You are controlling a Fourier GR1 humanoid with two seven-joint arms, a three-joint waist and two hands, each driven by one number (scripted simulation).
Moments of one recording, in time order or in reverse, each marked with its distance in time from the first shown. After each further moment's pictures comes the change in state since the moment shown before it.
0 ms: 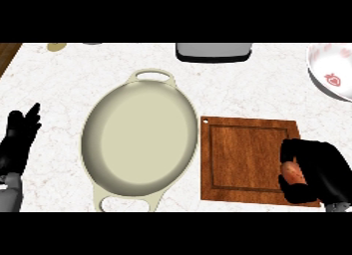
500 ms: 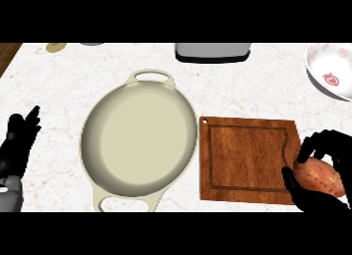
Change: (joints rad) left arm 0.016 -0.008 0.005 0.004 -0.007 0.004 -0.014; right arm 0.004 0.041 -0.091 -0.388 -0.100 -0.122 -0.063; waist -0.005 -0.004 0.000
